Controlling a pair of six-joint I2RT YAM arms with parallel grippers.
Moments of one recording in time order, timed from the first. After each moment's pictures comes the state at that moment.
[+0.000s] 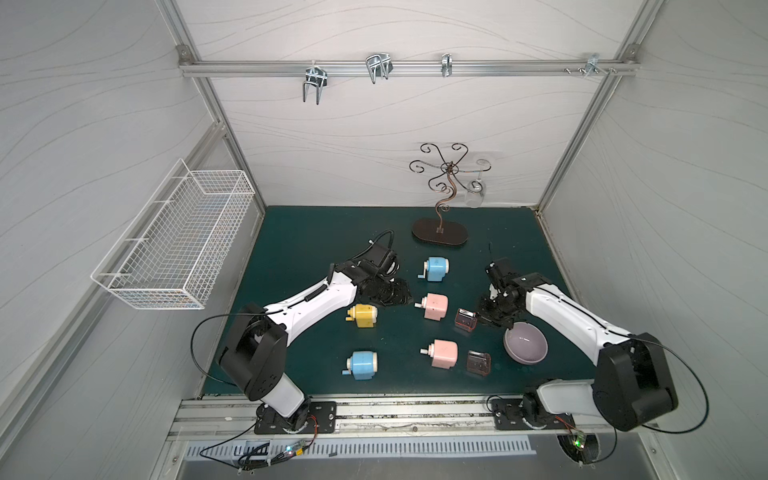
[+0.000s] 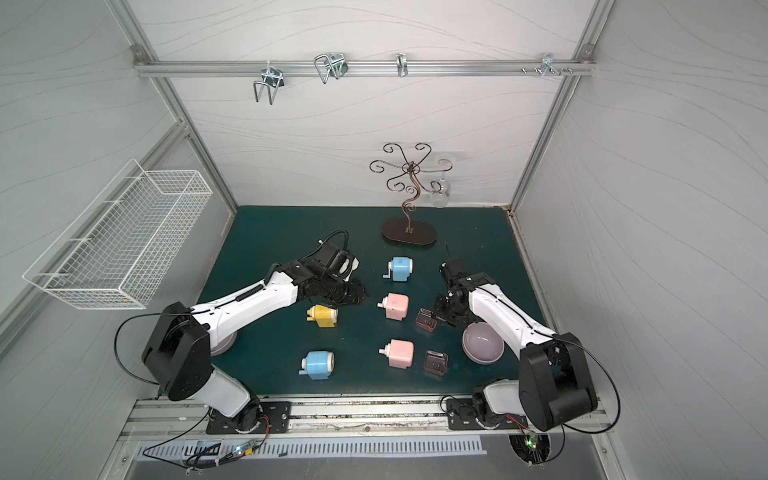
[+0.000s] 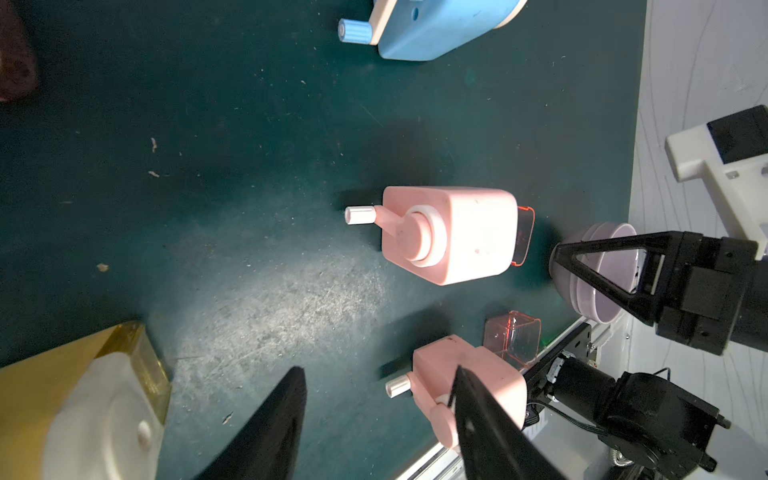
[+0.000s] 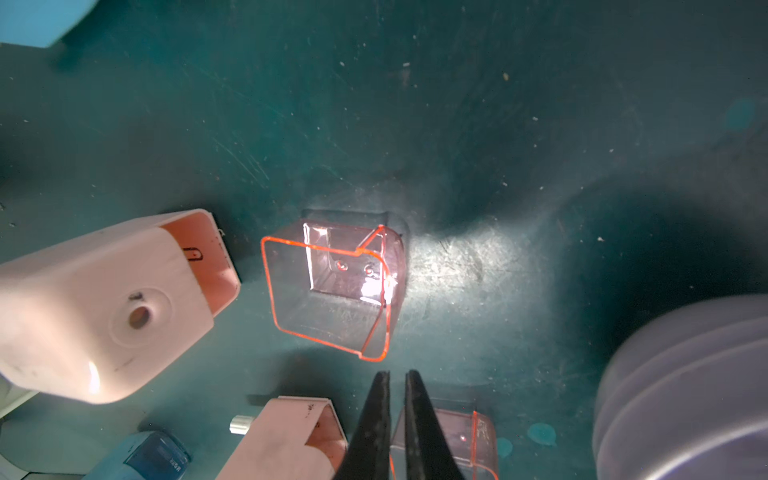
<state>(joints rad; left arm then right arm) -0.64 1.57 1.14 -0.61 0.33 -0.63 0.38 1.33 0.85 -0.88 -0.17 0.68</state>
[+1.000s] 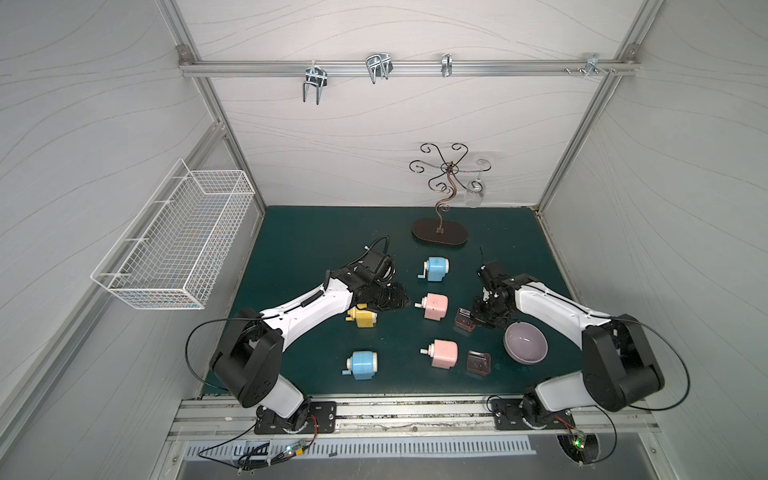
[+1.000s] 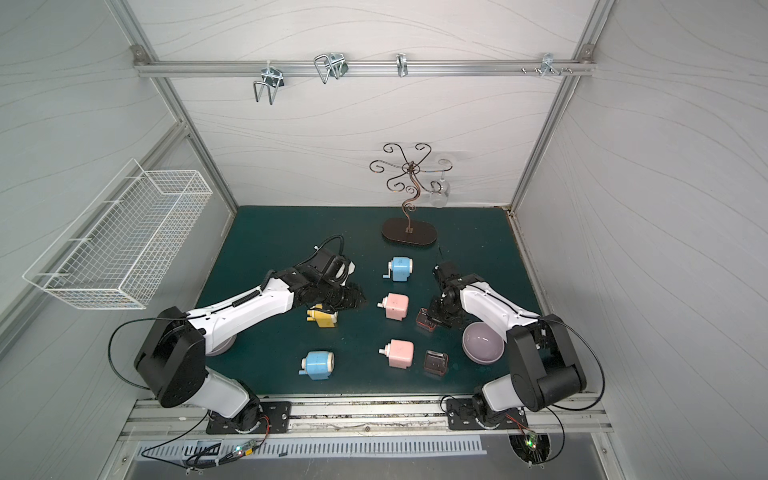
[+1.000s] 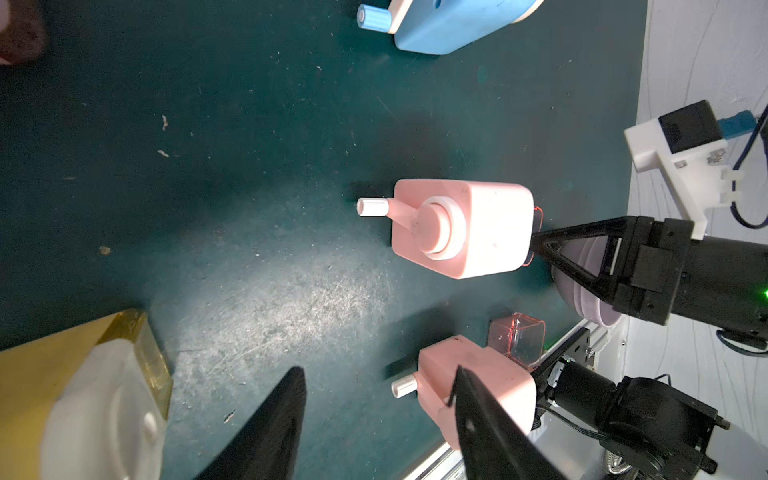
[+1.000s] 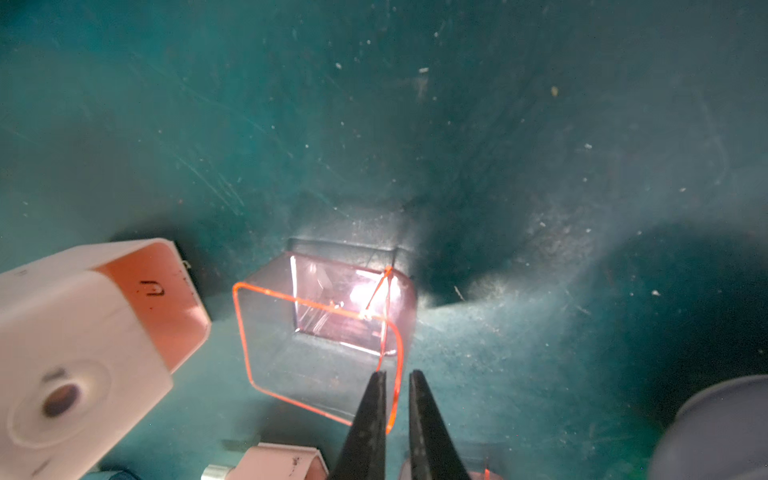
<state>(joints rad) -0.64 1.53 1.05 -0.55 0.33 -0.67 0.41 1.44 0.83 -0.78 -0.14 0.68</state>
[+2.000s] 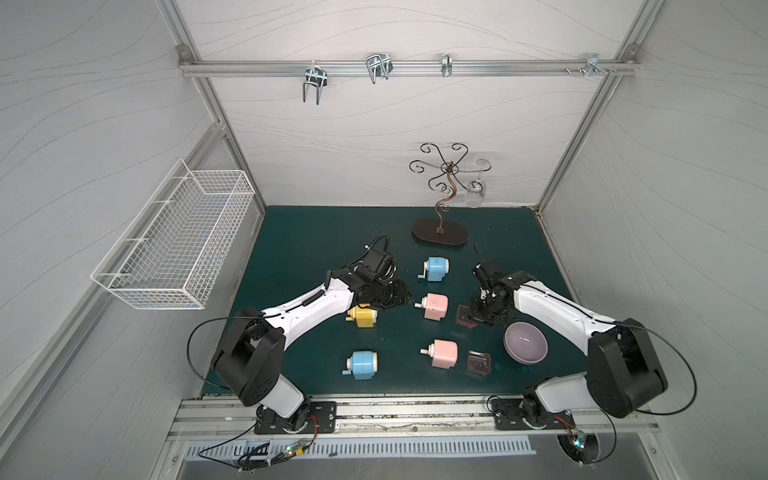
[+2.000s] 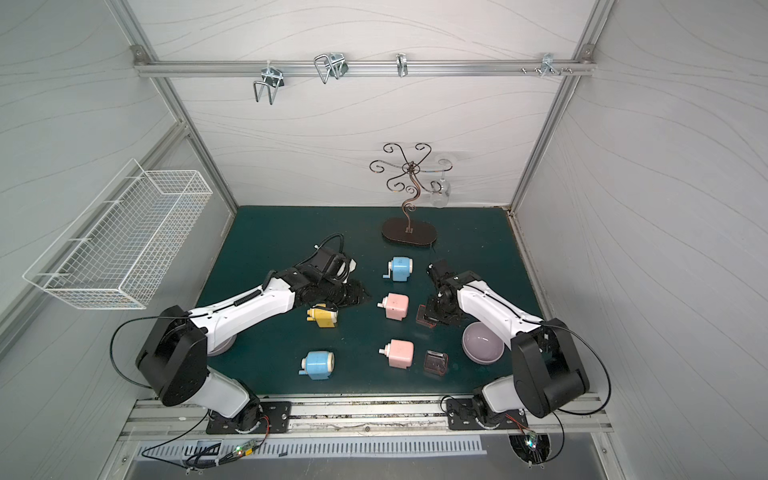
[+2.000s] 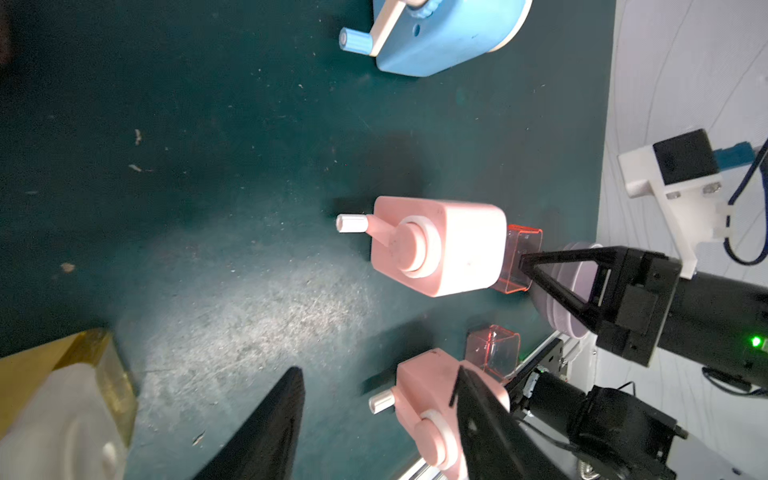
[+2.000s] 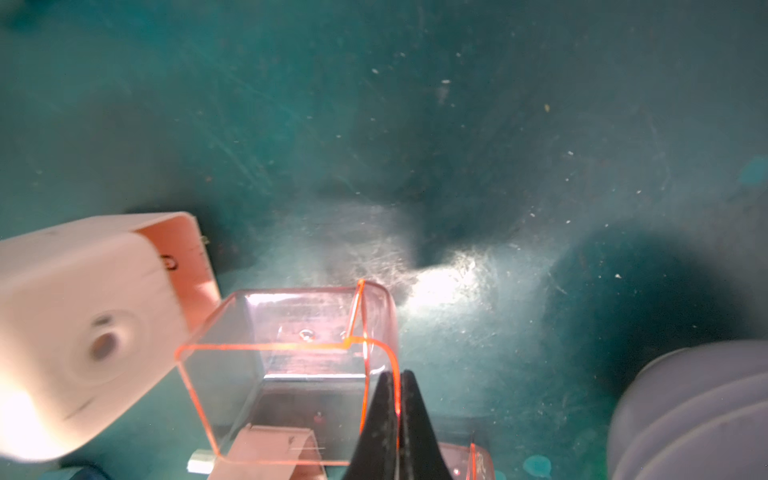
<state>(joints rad) -0.64 1.55 1.05 -0.47 0.36 -0.74 0.48 1.41 0.89 -0.86 -0.06 0.66</state>
